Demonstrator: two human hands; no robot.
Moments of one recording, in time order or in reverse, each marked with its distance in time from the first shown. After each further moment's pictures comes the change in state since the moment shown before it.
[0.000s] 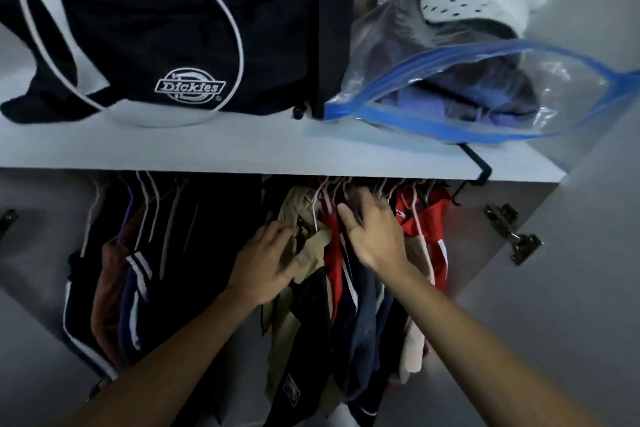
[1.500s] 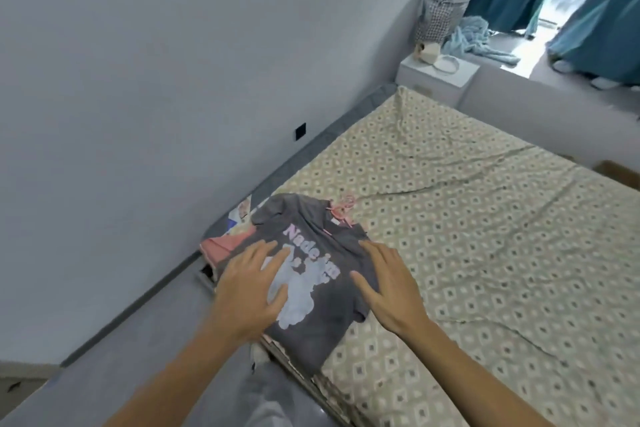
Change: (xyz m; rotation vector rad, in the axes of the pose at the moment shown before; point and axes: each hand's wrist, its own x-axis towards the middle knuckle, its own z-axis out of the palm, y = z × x) left_hand -0.687 1.073 0.235 -0.386 -0.925 2.062; right_hand -1.225 0.251 -0.370 -0.256 0.997 1.869
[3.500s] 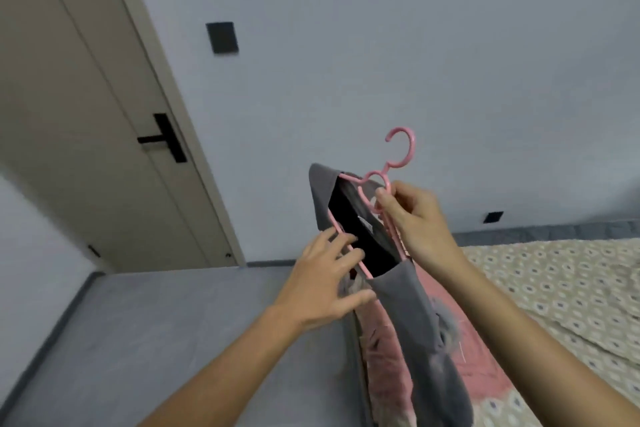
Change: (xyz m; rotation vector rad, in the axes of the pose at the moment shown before) left_hand -0.175 0.060 -0.117 0.060 0.469 -0.324; right_hand 0.001 -0.305 -0.070 0.726 -0.385 -0.632
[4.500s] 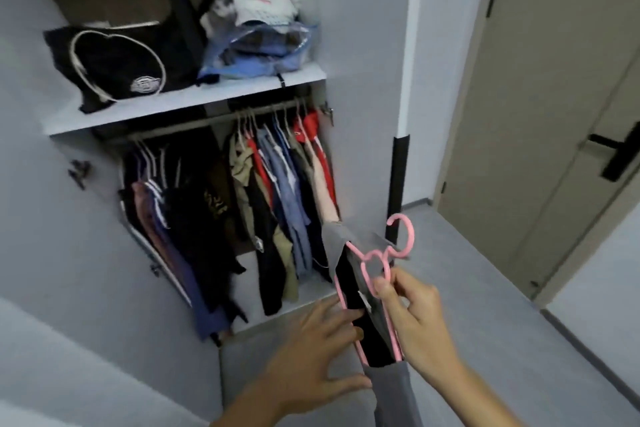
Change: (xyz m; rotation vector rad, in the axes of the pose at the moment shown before) left_hand -0.532 0.150 -0.166 0.302 0.307 -1.040; right_hand -0.307 -0.172 0.378 0.428 -1.071 -0.295
